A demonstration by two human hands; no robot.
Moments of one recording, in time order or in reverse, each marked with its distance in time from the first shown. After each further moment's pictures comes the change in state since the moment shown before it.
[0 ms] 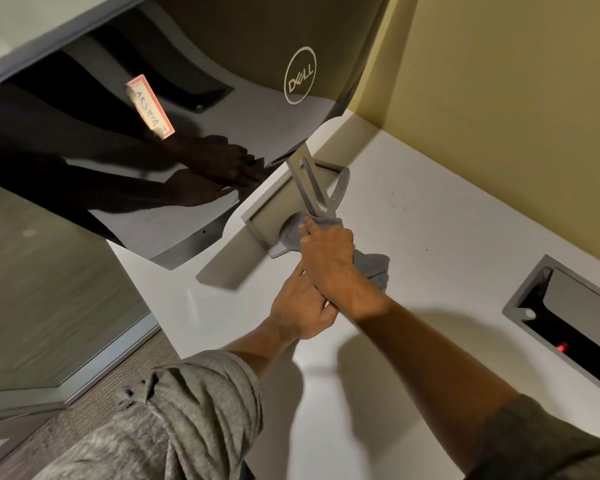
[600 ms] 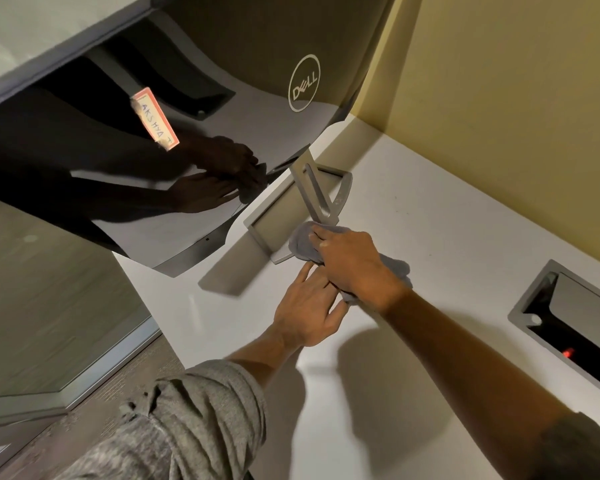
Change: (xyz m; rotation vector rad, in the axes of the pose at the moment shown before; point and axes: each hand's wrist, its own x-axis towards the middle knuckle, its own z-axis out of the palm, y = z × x) left_hand 0.005 -0.002 0.003 0.083 -0.004 0.051; right_hand 0.002 0.032 0.018 0.147 0.121 -0.115
